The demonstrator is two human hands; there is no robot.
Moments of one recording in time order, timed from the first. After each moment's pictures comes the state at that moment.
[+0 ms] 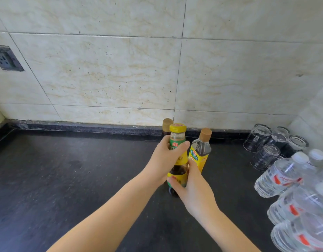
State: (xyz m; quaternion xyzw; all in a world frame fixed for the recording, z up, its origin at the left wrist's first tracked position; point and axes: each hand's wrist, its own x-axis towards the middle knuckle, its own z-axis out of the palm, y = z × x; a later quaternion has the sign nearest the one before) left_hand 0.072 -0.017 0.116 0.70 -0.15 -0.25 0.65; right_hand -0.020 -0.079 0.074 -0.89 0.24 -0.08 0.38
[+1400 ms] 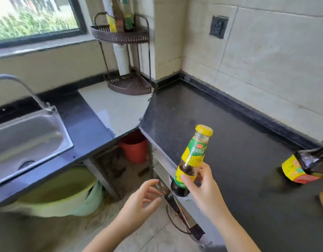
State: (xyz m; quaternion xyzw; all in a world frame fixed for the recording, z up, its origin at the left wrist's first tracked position) left_hand -0.180 0.361 0.011 0.85 0.11 -0.03 0.52; right_hand -0.093 0.185 0.037 -0.80 -0.11 0.13 0.58
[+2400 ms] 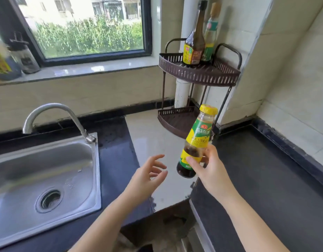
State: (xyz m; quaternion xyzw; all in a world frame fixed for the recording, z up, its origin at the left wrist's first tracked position) left_hand 0.053 0.643 0.061 0.81 0.21 0.13 0.53; right_hand 0.179 0.499 0.084 -0.77 -0.32 0.14 0.54
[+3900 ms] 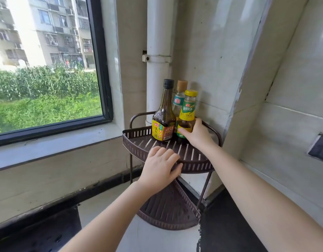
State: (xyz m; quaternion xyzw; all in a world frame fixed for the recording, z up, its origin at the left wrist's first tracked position) left_hand 0.374 0.780 0.148 0.92 -0.07 0.38 0.04; right_hand 0.501 0.678 0.218 -0.91 -0.20 -0.07 0.37
